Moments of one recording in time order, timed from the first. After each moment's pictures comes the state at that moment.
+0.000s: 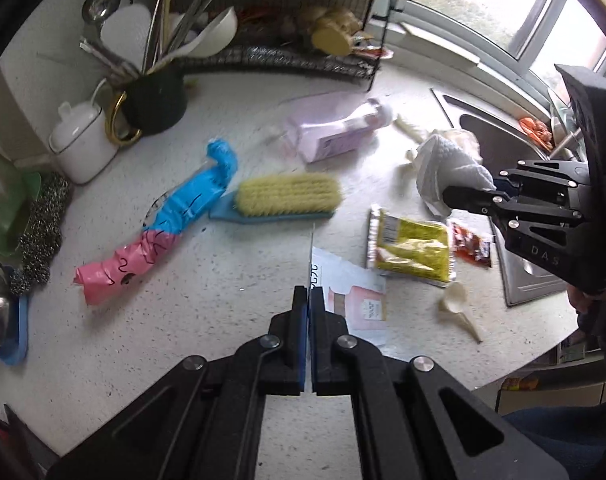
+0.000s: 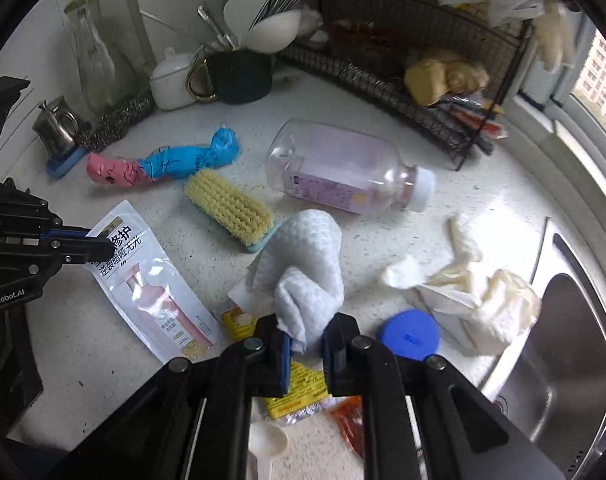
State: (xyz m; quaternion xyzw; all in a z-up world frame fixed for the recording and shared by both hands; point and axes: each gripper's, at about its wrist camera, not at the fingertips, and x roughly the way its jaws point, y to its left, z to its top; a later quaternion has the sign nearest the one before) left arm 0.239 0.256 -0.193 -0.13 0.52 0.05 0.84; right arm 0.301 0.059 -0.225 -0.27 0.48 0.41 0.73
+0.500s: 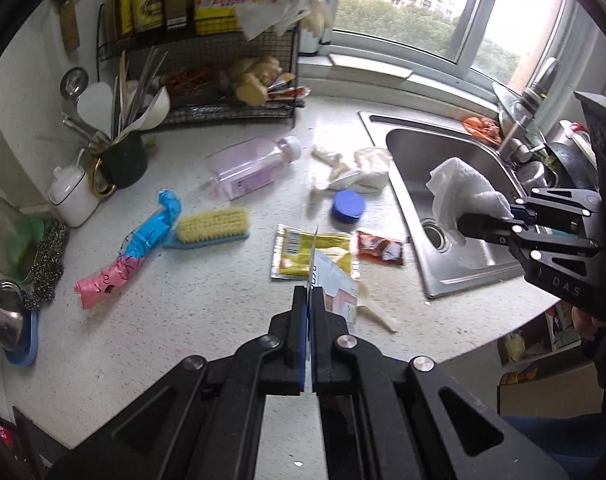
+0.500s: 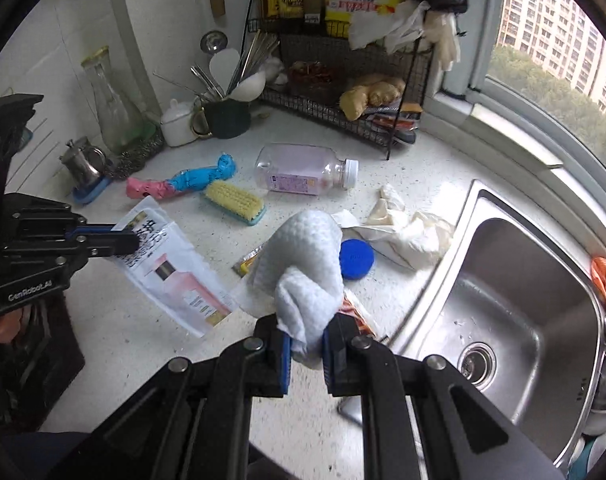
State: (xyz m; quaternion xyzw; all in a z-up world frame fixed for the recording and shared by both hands) left arm 0.207 0.172 -0.122 -0.10 0.47 0.01 0.88; right arm 0.248 -0.048 -0.145 -0.21 0.46 0.37 0.78
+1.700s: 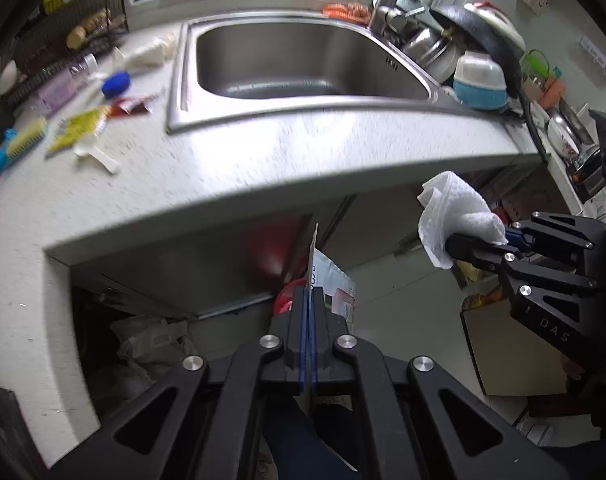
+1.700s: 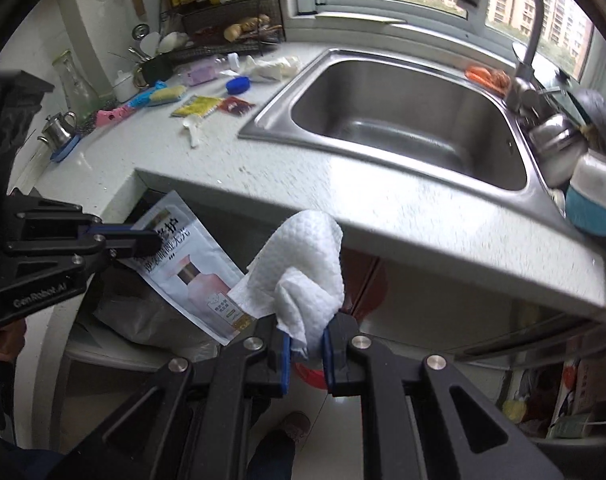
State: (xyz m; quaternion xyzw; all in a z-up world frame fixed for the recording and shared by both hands) left arm 0.130 -0.098 -0.229 -0.06 0.54 -0.11 0.83; right arm 0.101 -0.282 -0.209 -0.13 0.53 0.23 0.81
